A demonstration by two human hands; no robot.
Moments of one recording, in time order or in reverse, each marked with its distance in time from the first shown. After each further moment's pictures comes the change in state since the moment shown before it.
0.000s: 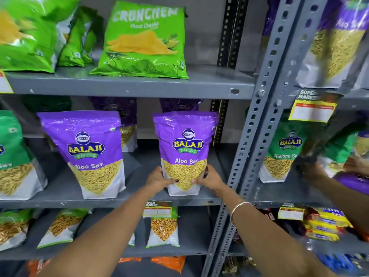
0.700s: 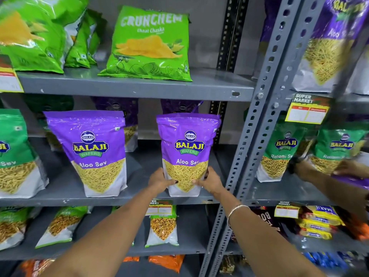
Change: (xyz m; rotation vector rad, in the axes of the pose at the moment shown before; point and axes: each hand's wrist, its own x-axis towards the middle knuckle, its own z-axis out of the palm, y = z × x) left_hand -0.013 0.003 0.000 0.132 0.010 0.015; right_hand -0.055 -0.042 0.007 -0.062 0.117 0.050
